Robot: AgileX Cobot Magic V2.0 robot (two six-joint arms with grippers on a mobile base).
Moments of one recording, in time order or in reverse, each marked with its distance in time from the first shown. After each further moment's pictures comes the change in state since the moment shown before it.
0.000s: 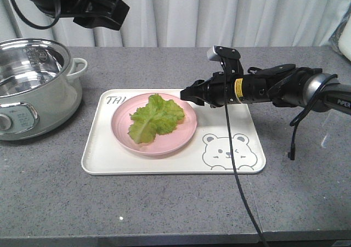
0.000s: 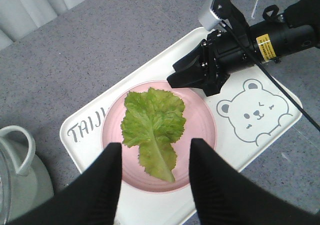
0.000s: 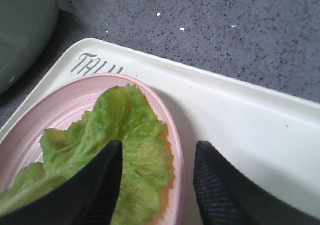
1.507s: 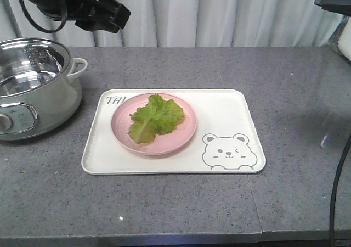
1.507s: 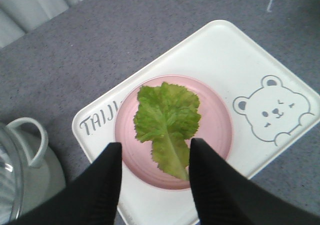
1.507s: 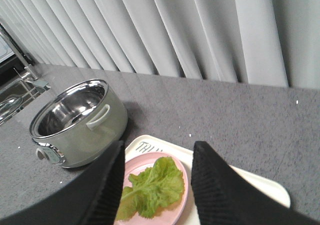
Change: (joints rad) left arm 0.000 0.031 0.000 0.063 0.000 -0.034; right arm -0.593 -0.524 0.015 0.000 -0.590 0.153
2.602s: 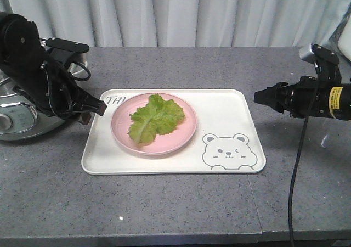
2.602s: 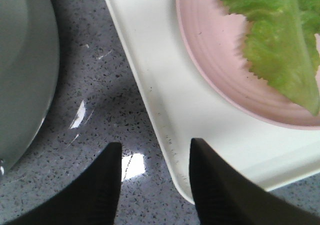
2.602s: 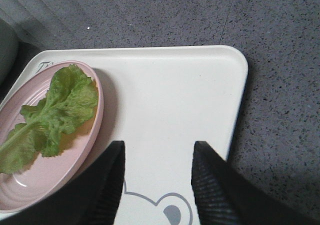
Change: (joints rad) left arm 0.241 0.073 0.561 -0.049 -0.222 -0.071; right arm 0.283 0.109 0.434 0.000 0.545 -0.176
